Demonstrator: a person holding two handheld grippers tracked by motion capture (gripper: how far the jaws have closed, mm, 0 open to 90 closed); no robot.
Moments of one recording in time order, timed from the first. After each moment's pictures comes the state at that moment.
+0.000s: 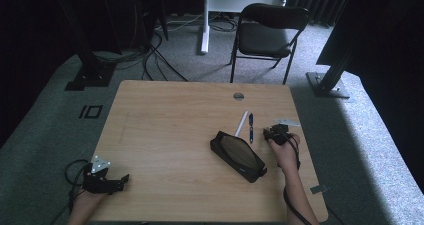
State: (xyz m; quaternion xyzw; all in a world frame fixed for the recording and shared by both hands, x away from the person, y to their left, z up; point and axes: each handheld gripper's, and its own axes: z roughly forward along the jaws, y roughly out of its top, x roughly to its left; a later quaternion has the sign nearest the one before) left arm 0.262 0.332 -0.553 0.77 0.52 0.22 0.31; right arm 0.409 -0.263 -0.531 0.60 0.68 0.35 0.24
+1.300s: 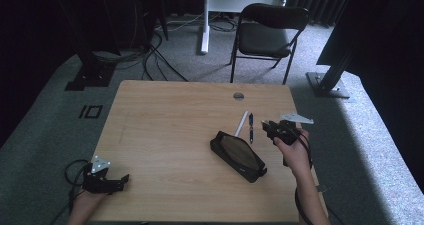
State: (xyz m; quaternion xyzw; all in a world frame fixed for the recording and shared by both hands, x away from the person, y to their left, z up) left arm 0.262 0.332 -0.553 0.77 0.52 0.22 0.31; right arm 0.365 -0.254 -0.448 0.52 0.70 0.43 0.23
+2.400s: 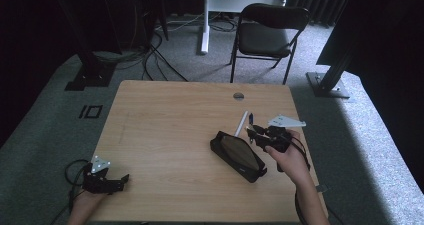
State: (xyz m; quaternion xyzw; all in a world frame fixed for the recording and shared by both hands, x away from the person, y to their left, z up) left arm 0.262 0.332 -0.553 0.77 0.52 0.22 0.31; right arm 0.330 -0.215 -0.417 0.41 0.77 0.46 0.18
